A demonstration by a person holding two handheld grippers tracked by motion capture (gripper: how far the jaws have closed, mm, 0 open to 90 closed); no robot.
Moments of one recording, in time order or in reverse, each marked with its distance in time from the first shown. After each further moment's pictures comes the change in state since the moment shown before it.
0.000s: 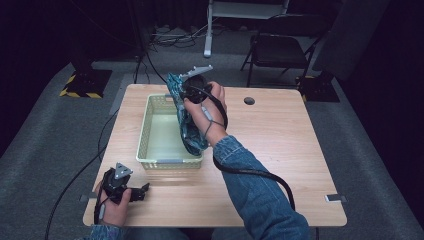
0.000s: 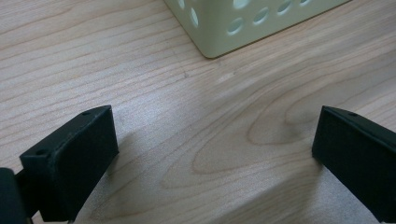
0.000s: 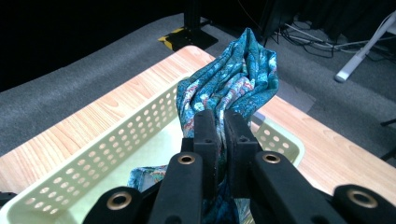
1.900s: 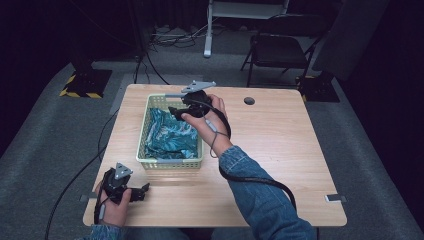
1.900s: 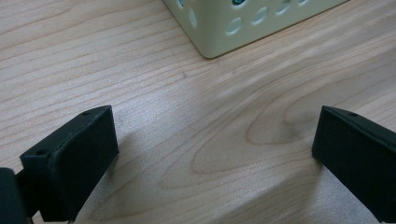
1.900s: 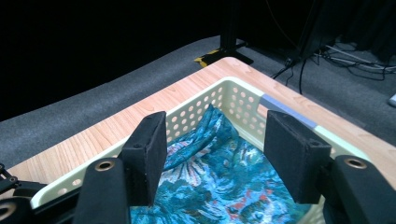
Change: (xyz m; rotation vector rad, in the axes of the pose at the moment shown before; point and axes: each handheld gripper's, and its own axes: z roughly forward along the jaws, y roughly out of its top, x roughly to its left) left arm 0.000 0.000 0.000 0.002 -0.002 0.006; right arm 0.005 -0.036 0.015 -0.119 0.159 -0.005
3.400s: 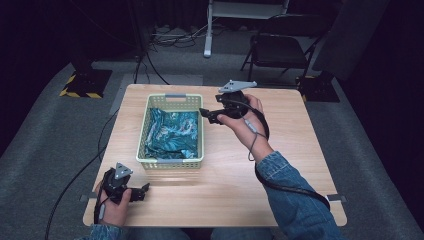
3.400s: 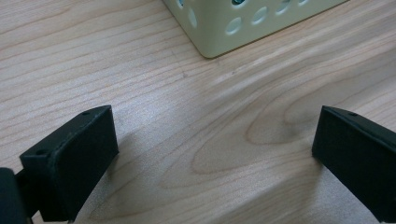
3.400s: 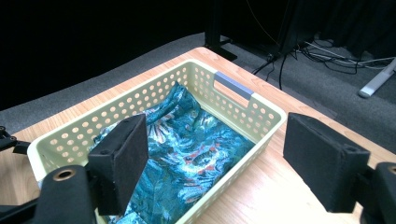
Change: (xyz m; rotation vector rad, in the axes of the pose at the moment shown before) left arm 0.000 0.000 0.000 0.000 -0.001 0.000; right arm -0.044 -0.022 -0.081 0.006 -0.039 0.007
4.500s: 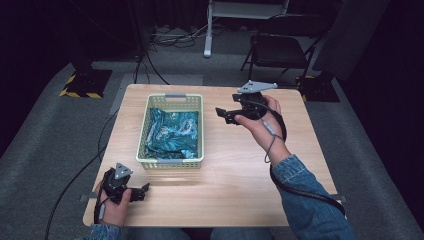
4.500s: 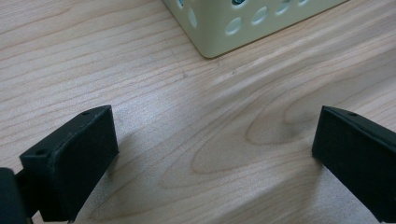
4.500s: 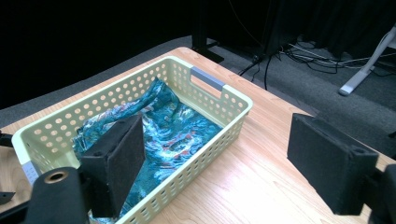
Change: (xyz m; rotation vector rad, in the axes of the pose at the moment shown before) left arm 0.000 0.000 0.000 0.000 0.000 -0.001; right arm -0.024 -0.014 -0.034 -0.020 -0.045 0.009
